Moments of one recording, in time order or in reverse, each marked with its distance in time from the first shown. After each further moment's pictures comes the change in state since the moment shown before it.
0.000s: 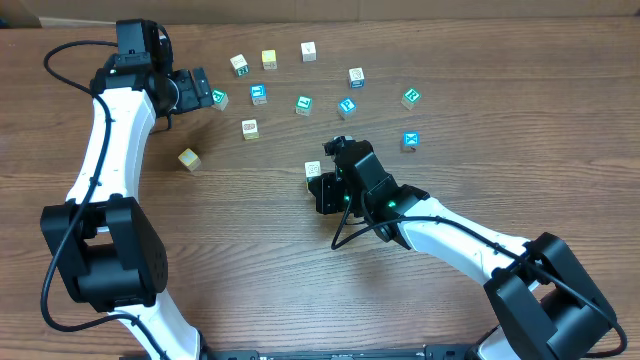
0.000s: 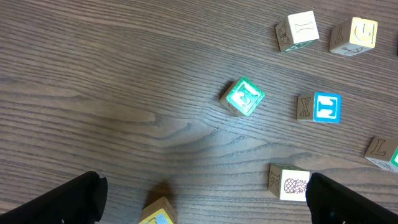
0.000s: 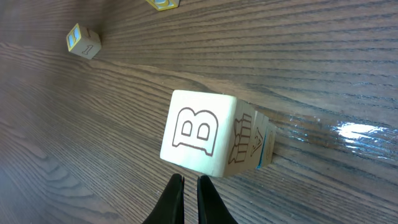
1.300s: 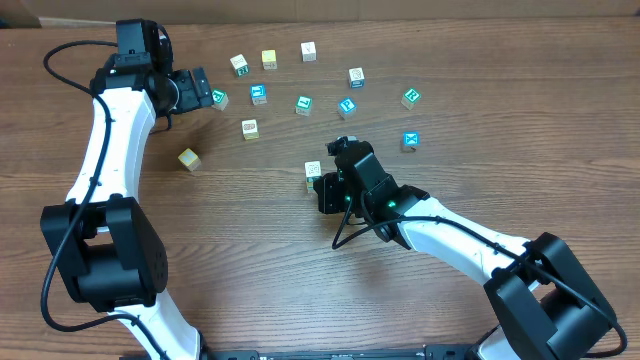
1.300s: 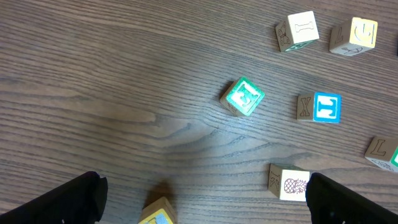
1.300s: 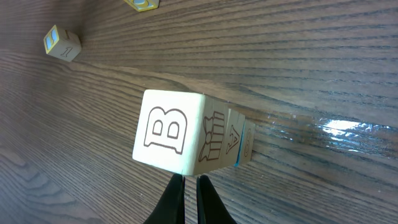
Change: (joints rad) left arm 0.000 0.000 0.000 0.000 0.000 0.000; right arm 0.000 0.000 0.000 -0.027 0.053 0.001
